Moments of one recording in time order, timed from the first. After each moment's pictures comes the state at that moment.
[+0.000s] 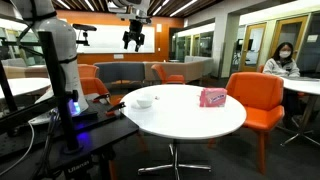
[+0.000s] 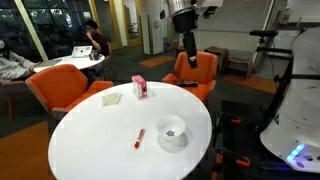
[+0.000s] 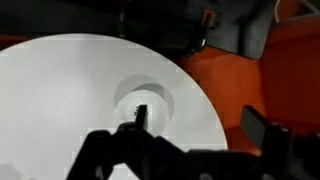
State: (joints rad) arm 0.06 -0.40 -0.10 -2.45 0.05 1.79 -0.32
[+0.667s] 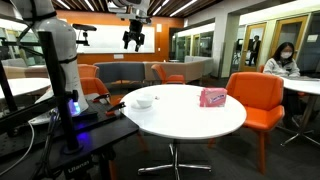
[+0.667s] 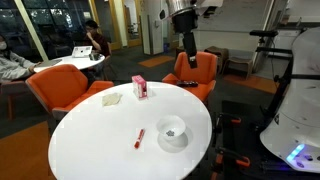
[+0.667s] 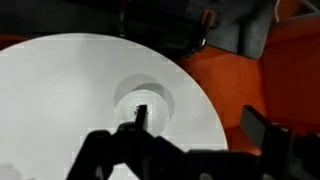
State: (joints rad) arm 0.05 -0.40 -0.10 -2.45 0.05 1.79 -0.32
